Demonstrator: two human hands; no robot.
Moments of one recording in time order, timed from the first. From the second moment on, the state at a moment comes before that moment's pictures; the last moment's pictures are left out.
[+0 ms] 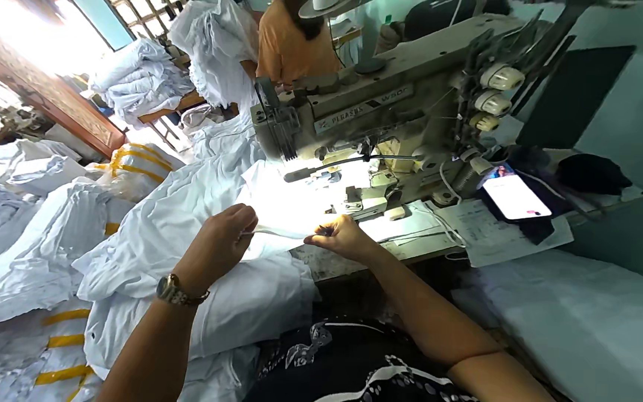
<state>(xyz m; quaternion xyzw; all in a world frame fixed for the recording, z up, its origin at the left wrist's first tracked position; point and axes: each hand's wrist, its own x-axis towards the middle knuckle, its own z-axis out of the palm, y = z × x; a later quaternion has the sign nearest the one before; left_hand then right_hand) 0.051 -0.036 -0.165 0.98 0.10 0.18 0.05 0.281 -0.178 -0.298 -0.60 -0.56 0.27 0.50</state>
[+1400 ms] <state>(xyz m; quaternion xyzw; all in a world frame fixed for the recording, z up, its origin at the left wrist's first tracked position) 0.070 -0.073 -0.166 0.98 0.09 0.18 -0.01 0.284 -0.177 -0.299 -0.59 -0.56 0.25 0.52</state>
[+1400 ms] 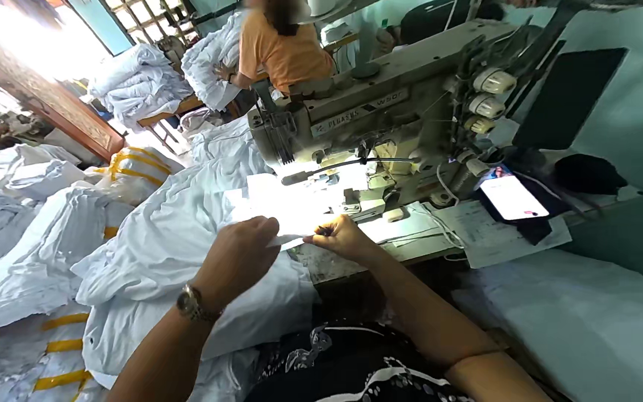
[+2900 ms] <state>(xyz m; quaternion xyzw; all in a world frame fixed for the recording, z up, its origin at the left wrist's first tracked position) 0.040 -0.071 -0.100 0.97 0.08 0.23 -0.02 0.285 -0.176 -0.305 -0.59 -0.54 0.27 0.54</state>
